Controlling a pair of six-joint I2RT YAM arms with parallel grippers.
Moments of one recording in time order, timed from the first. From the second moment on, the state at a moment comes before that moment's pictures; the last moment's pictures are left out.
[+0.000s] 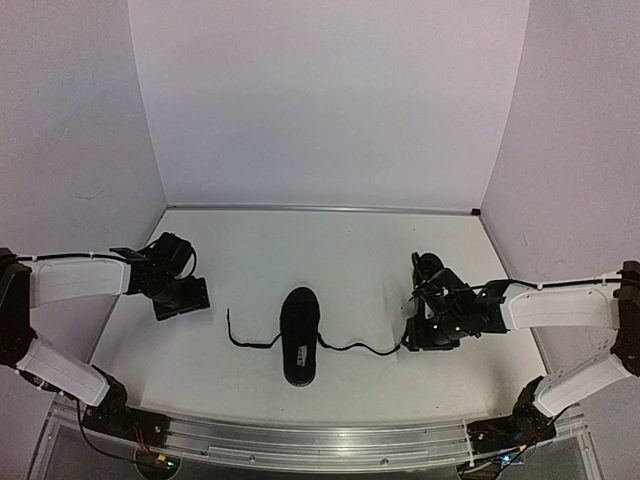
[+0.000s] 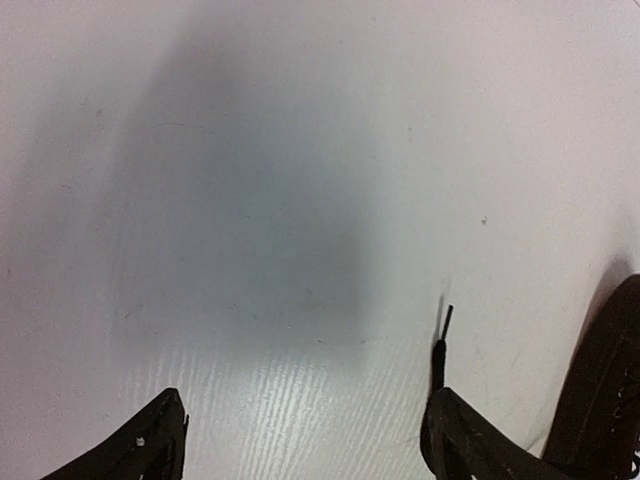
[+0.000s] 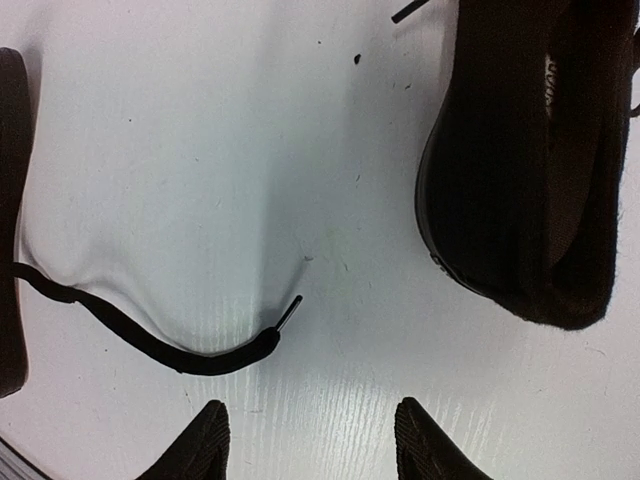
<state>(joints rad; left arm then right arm) -0.47 1.36 0.74 -0.49 -0.16 -0.73 0.78 1.37 0.68 -0.41 0.10 0.69</state>
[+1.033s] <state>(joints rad) -0.67 1.63 0.81 -0.33 -0.02 -0.65 0.82 1.63 0.74 -0.17 0.04 0.87</state>
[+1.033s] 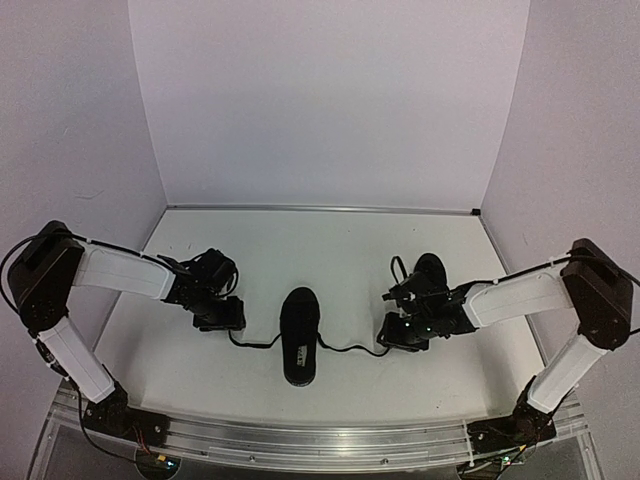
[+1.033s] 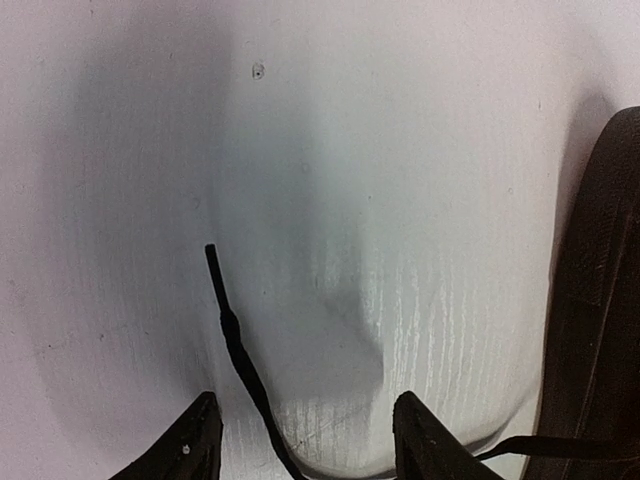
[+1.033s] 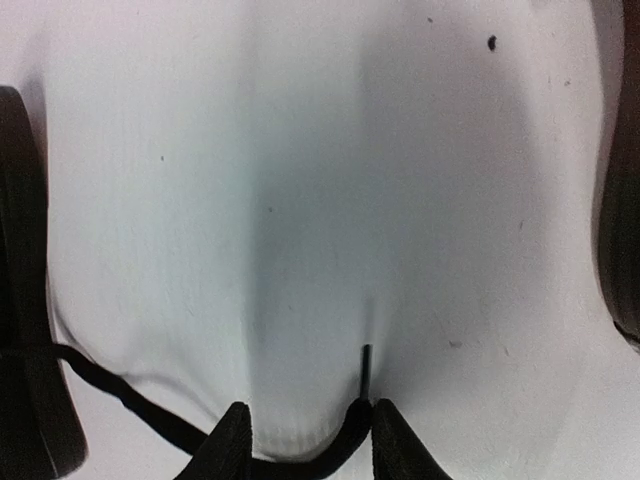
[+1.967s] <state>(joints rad) -0.69 1.60 0.83 -0.35 -0.12 -0.64 0.79 1.48 0.88 -0.38 0.20 0.67</state>
